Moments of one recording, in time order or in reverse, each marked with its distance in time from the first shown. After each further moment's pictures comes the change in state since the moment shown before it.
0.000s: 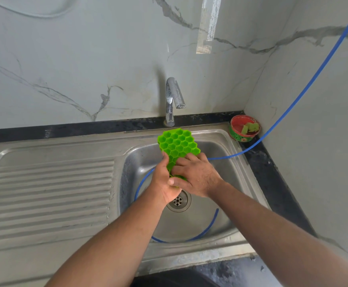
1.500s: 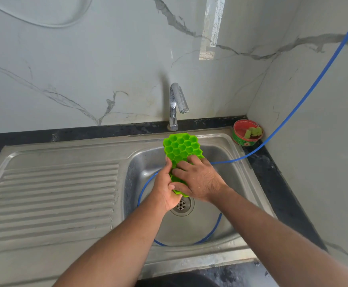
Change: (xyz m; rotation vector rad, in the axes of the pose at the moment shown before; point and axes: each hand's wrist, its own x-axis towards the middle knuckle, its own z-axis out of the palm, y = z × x) left_hand -0.004 -0.001 -0.013 0.049 -0.032 -0.001; right_hand 0.000 -0.005 0.003 -0.124 0.037 -0.020
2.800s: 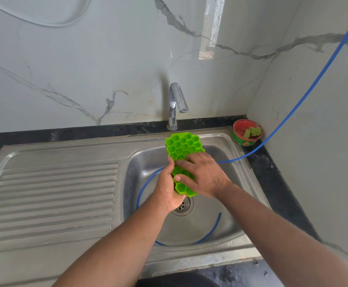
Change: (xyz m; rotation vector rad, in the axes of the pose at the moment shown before) left_hand -0.003 -0.007 0.007 0.054 0.000 -0.007; right_hand -0.002 0.021 0.000 0.139 0.041 0.084
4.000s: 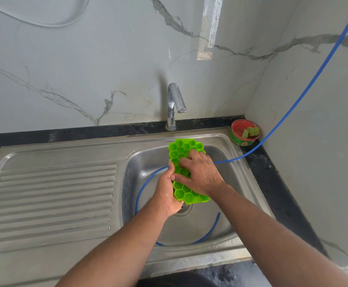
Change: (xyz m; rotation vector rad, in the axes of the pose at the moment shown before) left_hand -0.003 -0.008 -0.005 0.035 0.061 -0.039; right_hand 0.007 -0.009 0.003 0.015 -0.061 0.194
